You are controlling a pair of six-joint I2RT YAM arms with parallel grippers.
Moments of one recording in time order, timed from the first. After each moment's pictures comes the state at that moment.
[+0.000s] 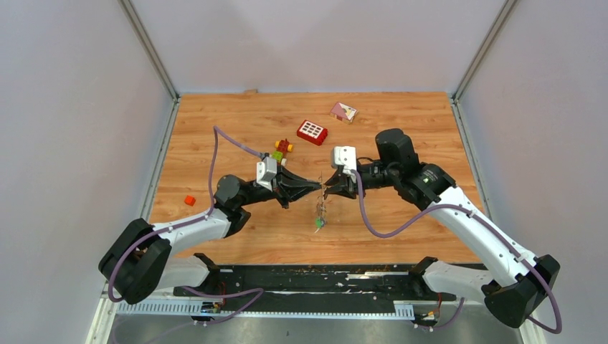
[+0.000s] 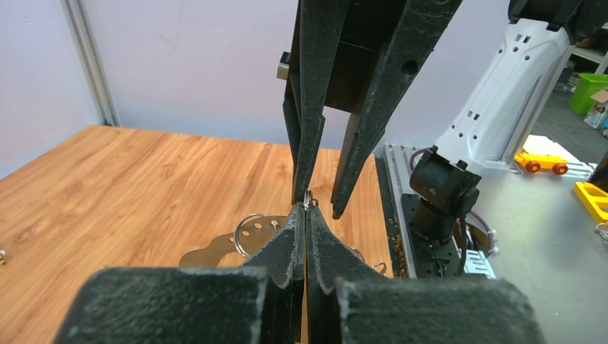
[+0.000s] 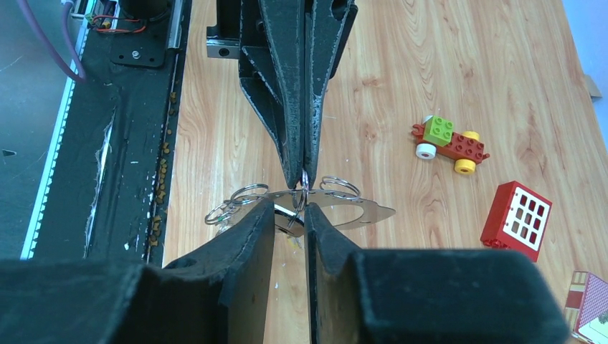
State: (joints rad) left arm -0.69 1.23 0.46 1.18 0.74 -0.34; right arm 0.65 1.11 1.14 -0.56 -0.76 -0.60
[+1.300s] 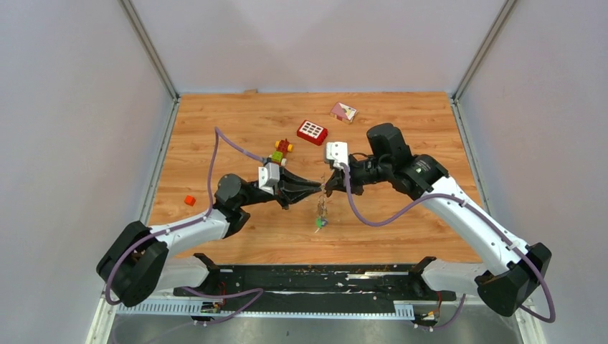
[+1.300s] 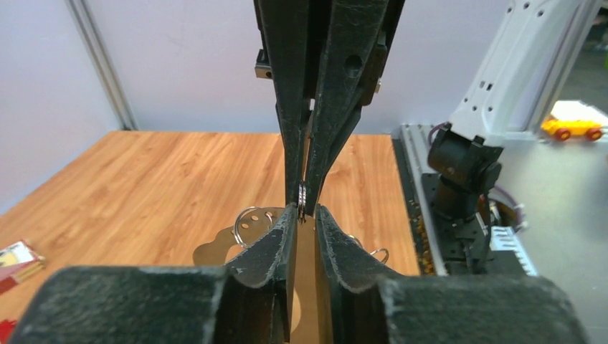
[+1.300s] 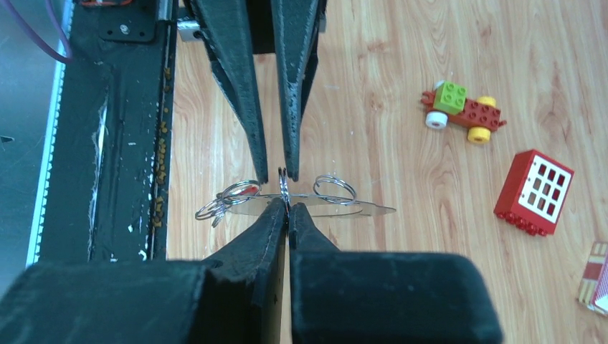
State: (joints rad) left arm -0.69 1.22 0.46 1.14 0.76 -0.22; right arm 0.65 1.18 1.20 -0.64 -0.72 -0.61
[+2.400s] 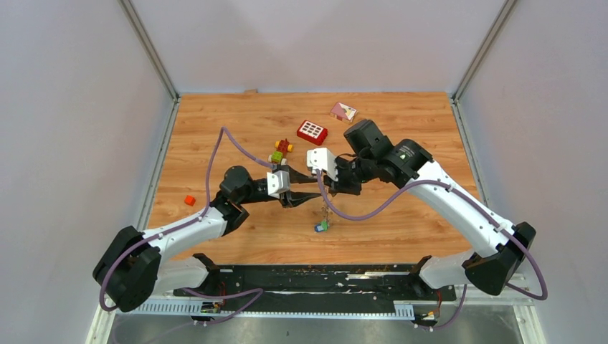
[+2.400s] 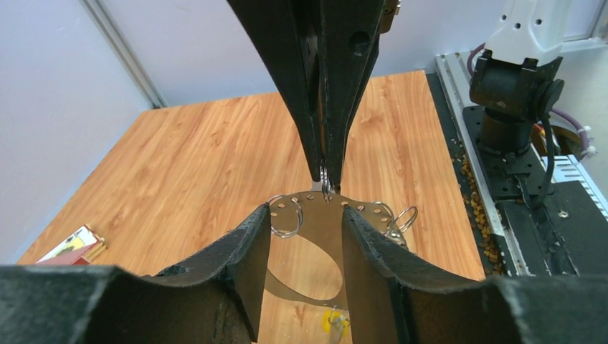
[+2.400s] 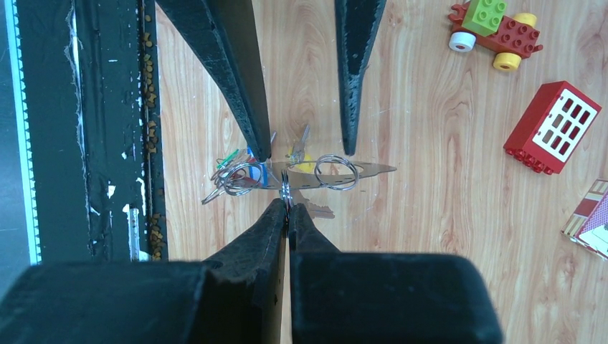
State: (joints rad) left arm -0.69 1.17 0.52 0.80 0.78 0.14; right arm 0.77 1.36 1.46 -1.02 -0.44 -0.73
